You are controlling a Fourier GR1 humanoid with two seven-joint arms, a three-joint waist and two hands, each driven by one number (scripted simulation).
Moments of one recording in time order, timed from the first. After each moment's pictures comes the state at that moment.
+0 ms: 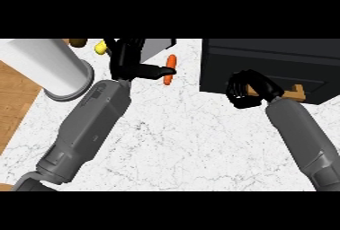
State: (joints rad) left arm -0.95 0.14 -0.23 -0.65 0.68 0.11 -0.51; right arm -0.75 -0.32 0.14 -0.62 0.47 0.19 -0.37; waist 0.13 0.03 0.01
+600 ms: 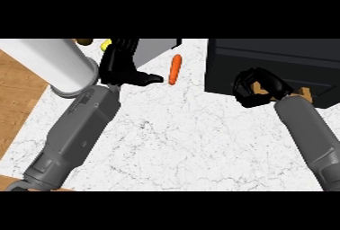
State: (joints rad) left arm -0.87 0.19 -0.25 -0.72 0.68 0.03 -0.49; right arm -0.77 -0.35 0.06 -0.56 0.37 0.31 -0.42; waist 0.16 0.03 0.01
